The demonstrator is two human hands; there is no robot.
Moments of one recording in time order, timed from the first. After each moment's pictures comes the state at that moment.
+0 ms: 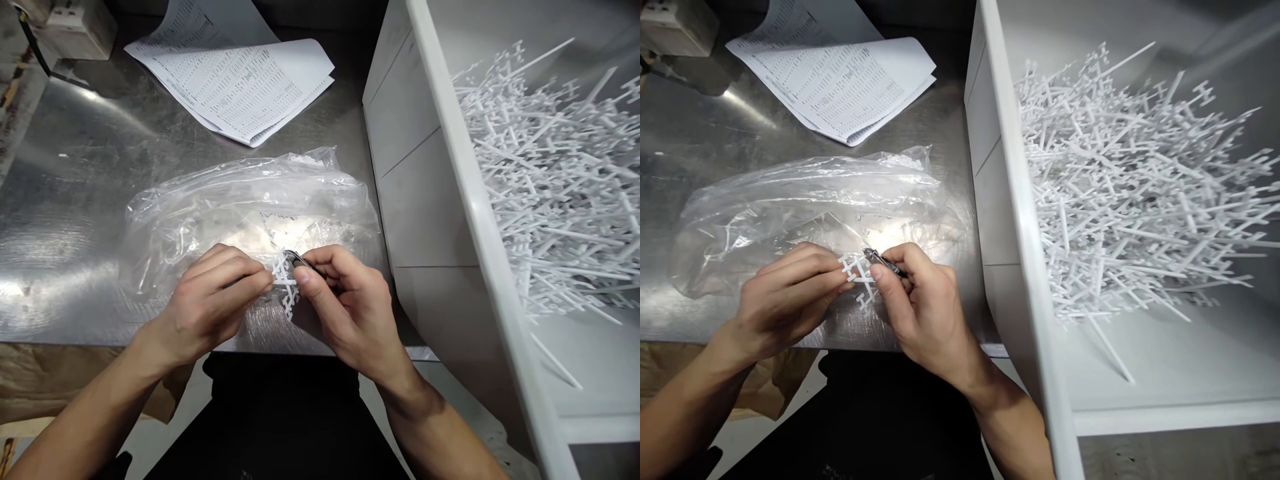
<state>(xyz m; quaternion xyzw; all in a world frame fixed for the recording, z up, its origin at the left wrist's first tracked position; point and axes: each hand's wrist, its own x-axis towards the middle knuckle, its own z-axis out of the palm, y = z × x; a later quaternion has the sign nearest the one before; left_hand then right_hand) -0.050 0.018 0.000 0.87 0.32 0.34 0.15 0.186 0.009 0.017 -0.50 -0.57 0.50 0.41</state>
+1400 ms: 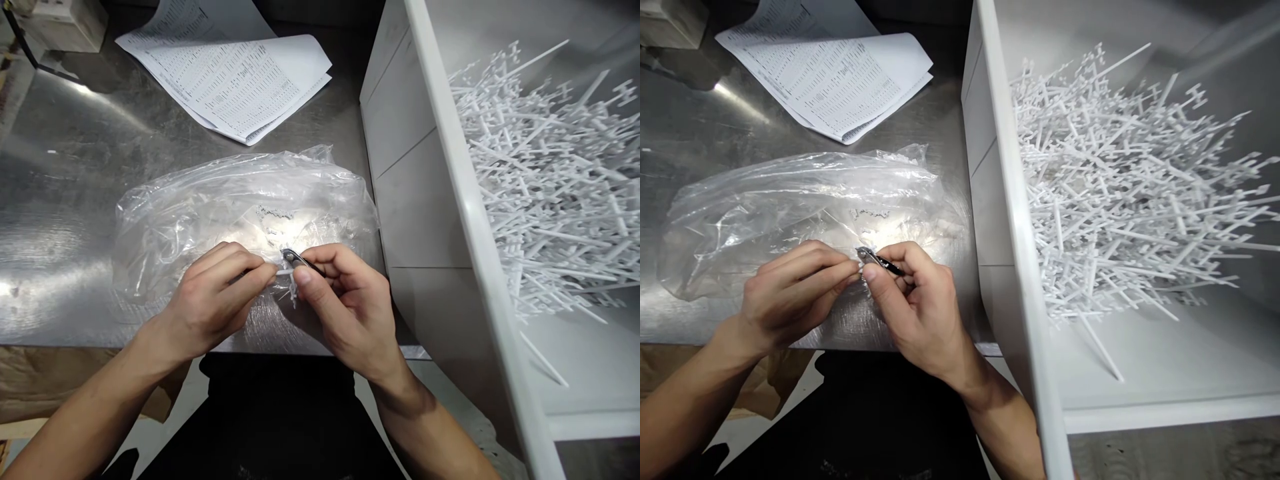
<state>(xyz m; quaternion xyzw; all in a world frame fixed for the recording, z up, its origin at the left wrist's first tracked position) -0.036 0.023 -0.006 0.87 0.34 0.34 0.08 0.183 0.007 0.015 -0.46 -0.48 0.59 0.46</state>
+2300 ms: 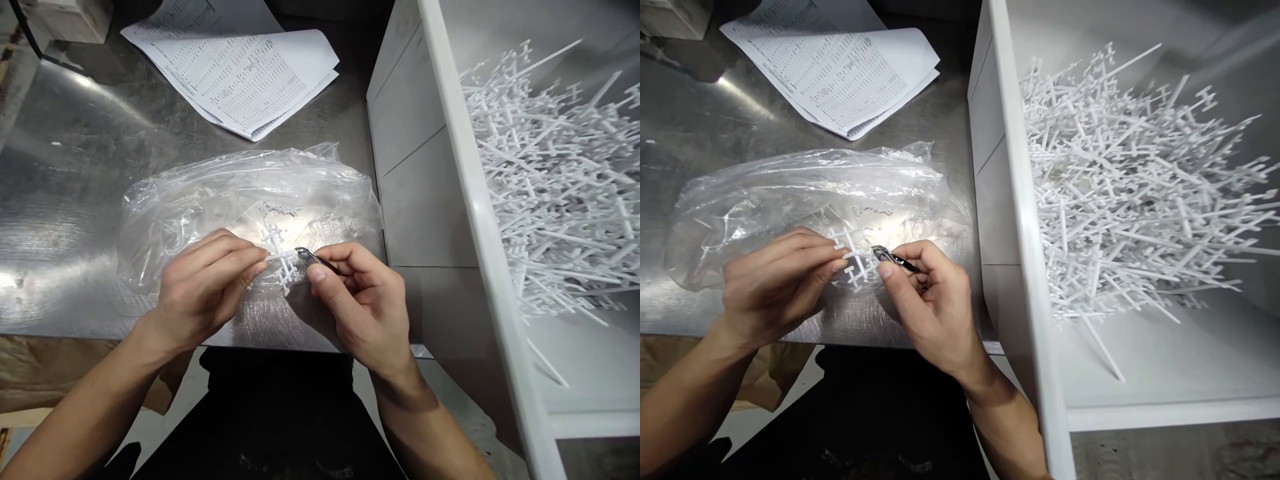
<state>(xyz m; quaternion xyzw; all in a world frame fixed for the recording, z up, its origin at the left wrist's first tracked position) -0.040 0.026 0.003 0.82 0.37 0.41 0.13 0.192 0.007 0.021 -0.49 -0.47 0.56 0.47</state>
